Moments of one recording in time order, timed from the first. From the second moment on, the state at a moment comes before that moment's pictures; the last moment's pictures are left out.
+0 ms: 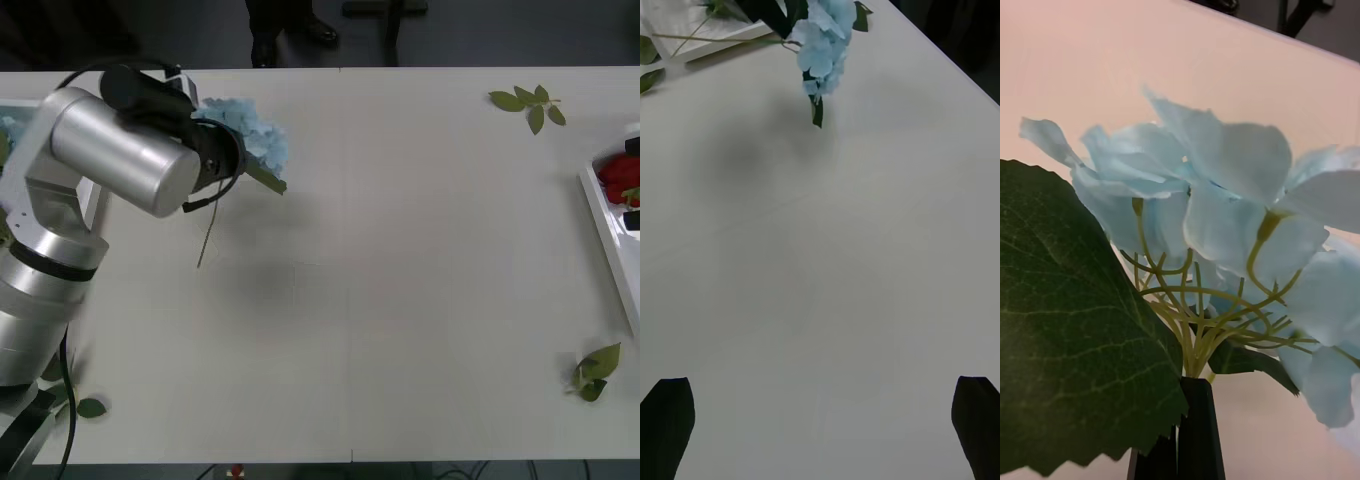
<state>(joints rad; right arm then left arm) -0.32 -0.89 -0.45 -1.61 -1.66 1.72 2.70 -0.56 0.41 -0.26 -1.82 0.29 1.37 -0.80</state>
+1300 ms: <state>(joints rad) -0.32 -0.89 -0.45 -1.61 -1.66 1.72 2.70 -0.39 0.74 0.58 -1.81 0.82 1.69 -1.88</state>
